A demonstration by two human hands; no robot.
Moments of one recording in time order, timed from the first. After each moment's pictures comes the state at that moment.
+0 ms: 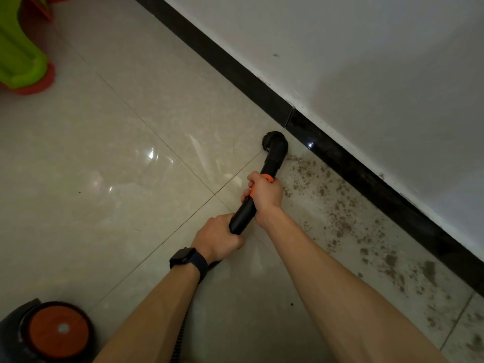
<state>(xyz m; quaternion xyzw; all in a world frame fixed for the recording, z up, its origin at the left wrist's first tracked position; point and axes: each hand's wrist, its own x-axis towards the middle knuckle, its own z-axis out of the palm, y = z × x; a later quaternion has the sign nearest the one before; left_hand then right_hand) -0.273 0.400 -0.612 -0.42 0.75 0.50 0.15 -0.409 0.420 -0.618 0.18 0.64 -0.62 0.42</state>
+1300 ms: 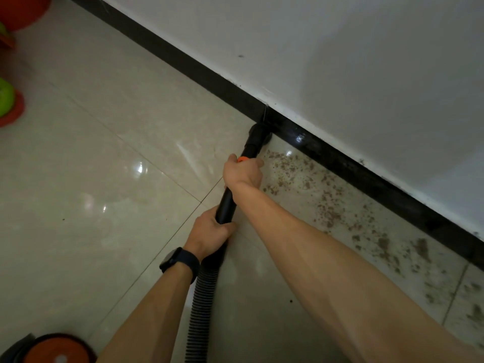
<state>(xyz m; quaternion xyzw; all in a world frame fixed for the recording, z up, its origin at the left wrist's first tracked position) -0.293 0.389 -0.616 -0.47 0.69 0.54 0.09 -0.431 0.376 -0.606 0.10 0.83 -0.43 0.35</state>
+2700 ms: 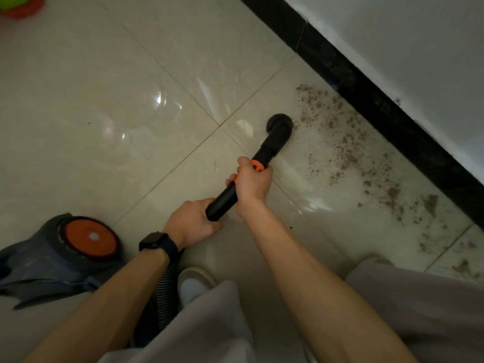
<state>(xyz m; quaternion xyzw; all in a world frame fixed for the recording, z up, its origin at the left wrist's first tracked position) -0.160 0.456 -0.593 -0.43 0.76 0.42 0.24 -0.299 0.491 -0.602 0.26 0.64 -0.59 0.41</state>
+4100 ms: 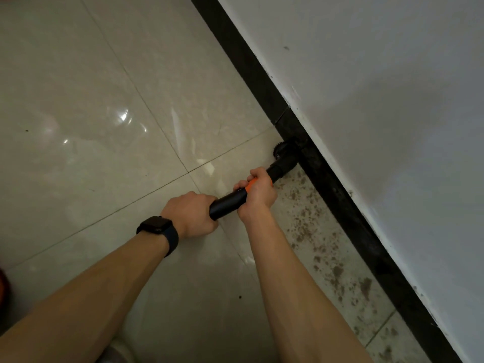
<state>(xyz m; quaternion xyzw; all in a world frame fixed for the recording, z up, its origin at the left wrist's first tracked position) -0.287 0.402 -0.614 -0.35 0.85 0.35 0.19 -0.425 0.444 -0.610 0.27 0.61 -0.65 0.37</state>
